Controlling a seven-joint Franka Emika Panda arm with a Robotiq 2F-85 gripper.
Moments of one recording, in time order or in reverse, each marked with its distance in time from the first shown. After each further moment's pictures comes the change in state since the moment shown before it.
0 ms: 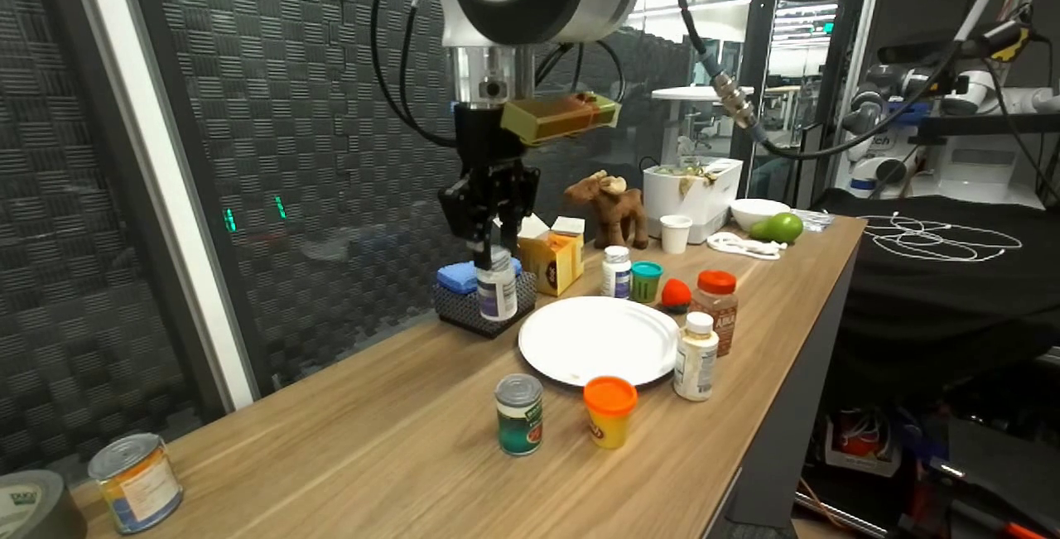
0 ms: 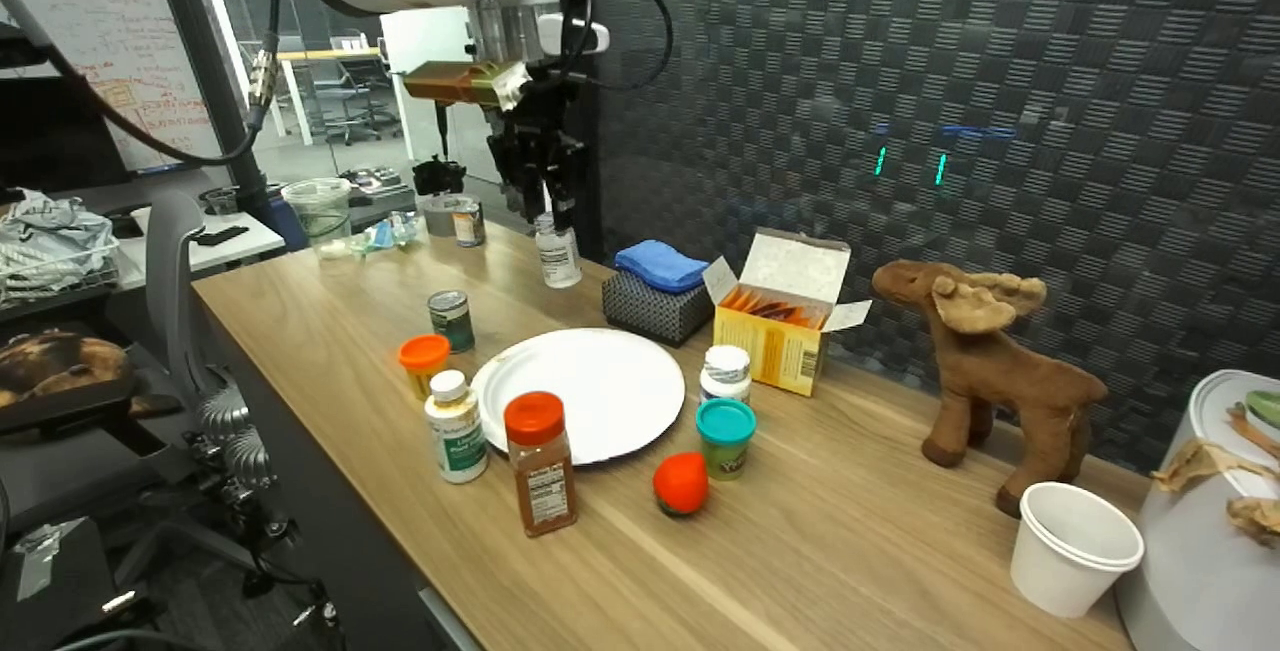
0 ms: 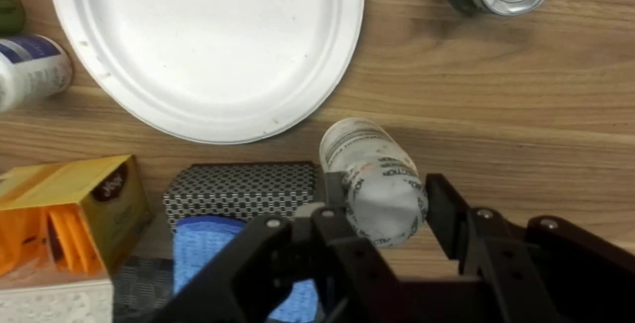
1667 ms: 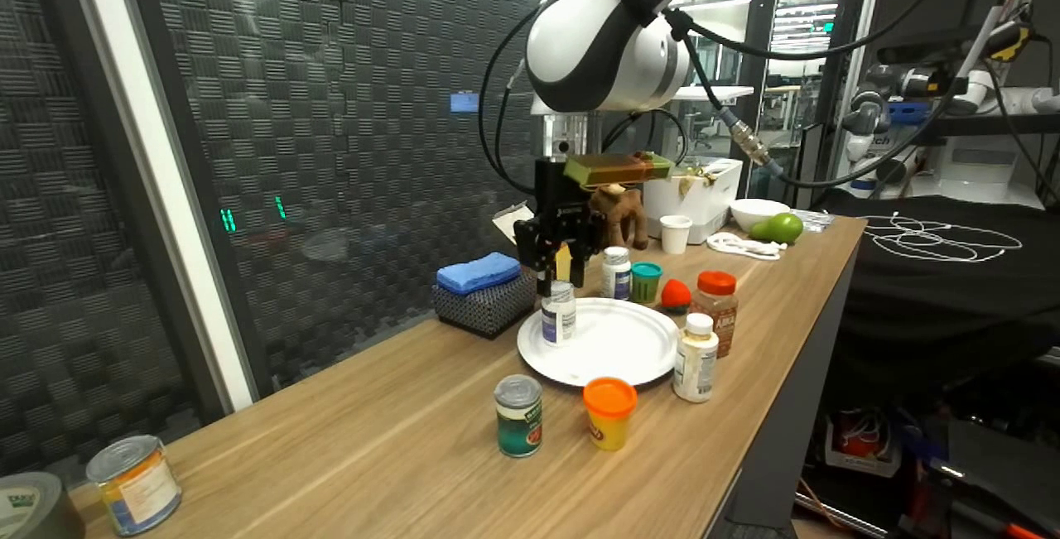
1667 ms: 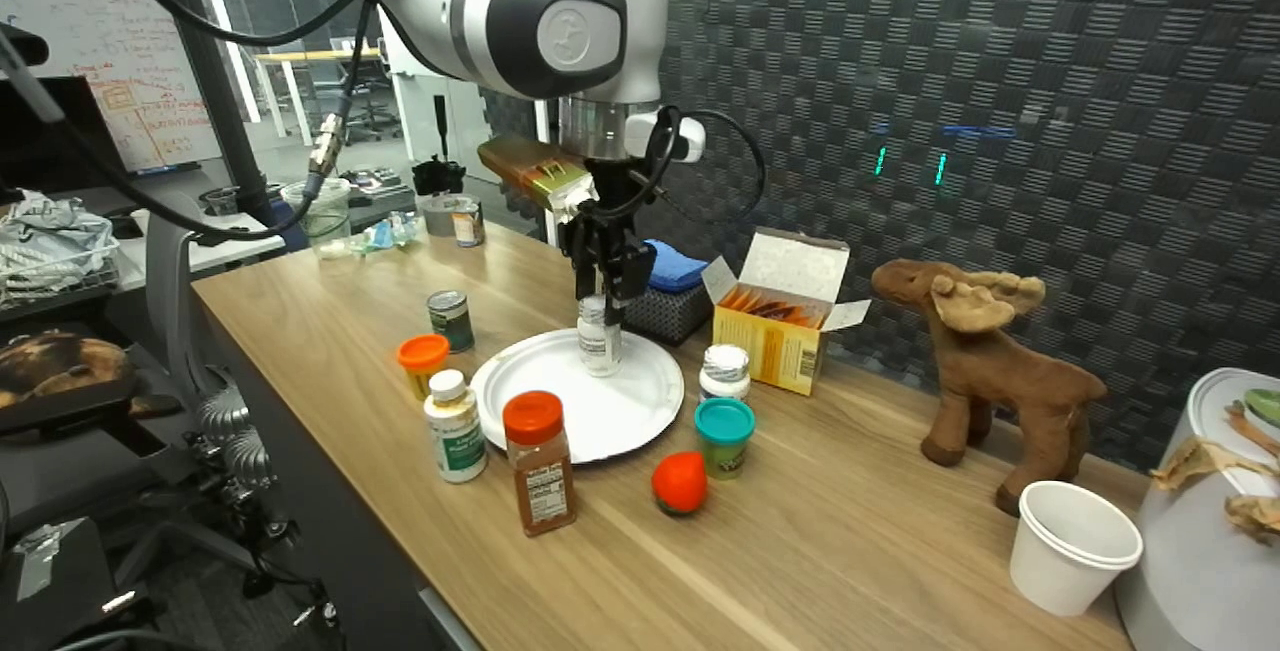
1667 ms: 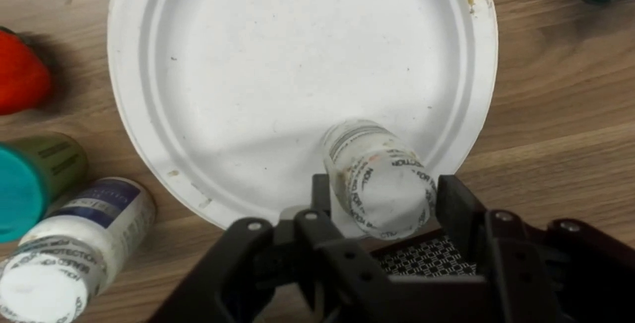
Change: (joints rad) arm -0.140 0.061 -0.050 -0.079 0.175 0.054 -0.030
